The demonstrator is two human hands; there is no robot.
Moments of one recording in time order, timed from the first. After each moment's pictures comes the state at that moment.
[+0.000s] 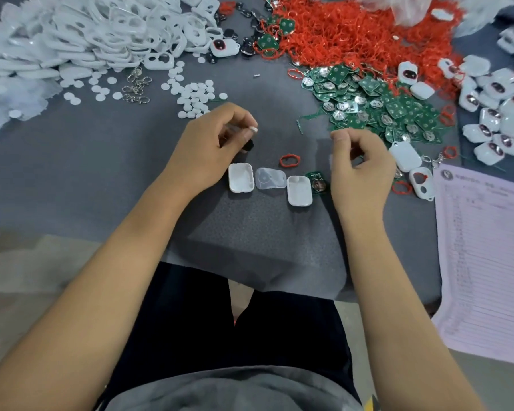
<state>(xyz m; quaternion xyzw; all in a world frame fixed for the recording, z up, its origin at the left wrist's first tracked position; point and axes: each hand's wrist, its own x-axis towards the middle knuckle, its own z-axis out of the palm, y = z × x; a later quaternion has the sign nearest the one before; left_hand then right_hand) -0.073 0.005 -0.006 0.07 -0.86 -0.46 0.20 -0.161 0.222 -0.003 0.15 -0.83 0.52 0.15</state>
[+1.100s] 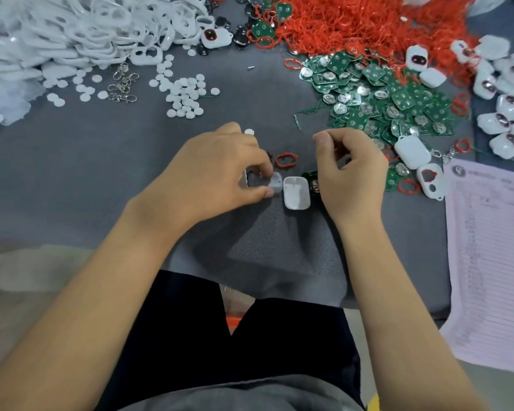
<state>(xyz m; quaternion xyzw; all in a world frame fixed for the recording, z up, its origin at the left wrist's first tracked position) -0.060 0.034 0.030 -0.02 -0.98 -0.17 0.05 -0.166 0.220 -0.011 0.20 -0.85 0.46 0.13</state>
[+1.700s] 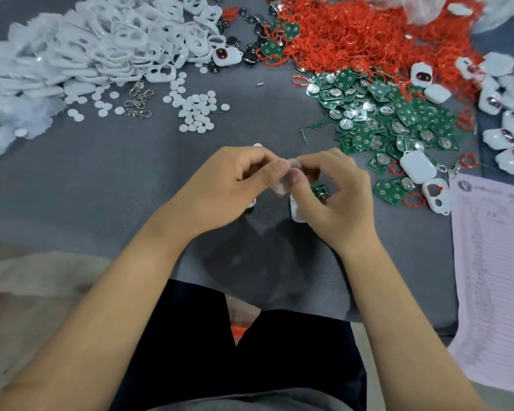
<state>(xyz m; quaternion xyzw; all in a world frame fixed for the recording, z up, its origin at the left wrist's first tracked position) -0.054 0.041 0.032 0.05 -0.84 -0.54 0.03 -0.145 0.214 0.001 0.39 -0.77 0.50 0.08</state>
